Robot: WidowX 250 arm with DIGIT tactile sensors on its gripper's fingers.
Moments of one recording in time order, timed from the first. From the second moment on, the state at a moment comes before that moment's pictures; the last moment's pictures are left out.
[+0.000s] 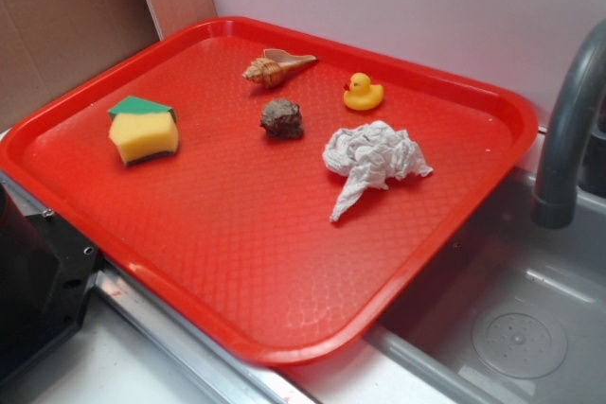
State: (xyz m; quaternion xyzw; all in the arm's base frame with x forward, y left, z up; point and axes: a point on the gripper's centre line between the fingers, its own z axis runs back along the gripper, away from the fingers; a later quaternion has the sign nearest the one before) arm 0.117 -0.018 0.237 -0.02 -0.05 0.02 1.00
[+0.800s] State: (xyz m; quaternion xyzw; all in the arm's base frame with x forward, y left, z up) arm 0.211 -0.032 0.181 0.02 -0.05 -0.05 1.00
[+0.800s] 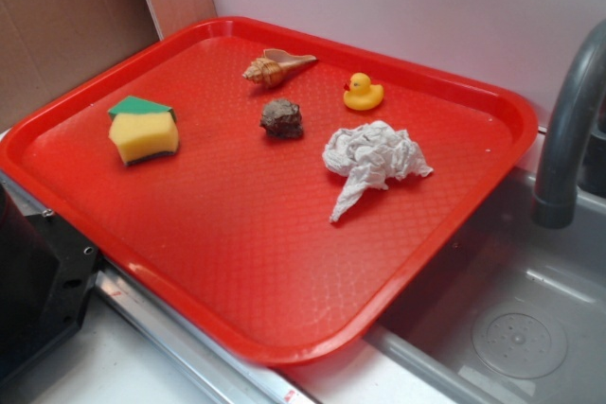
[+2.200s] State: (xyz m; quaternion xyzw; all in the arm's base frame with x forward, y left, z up) arm 0.299 -0.035 0.058 0.03 -0.04 -0.06 1.00
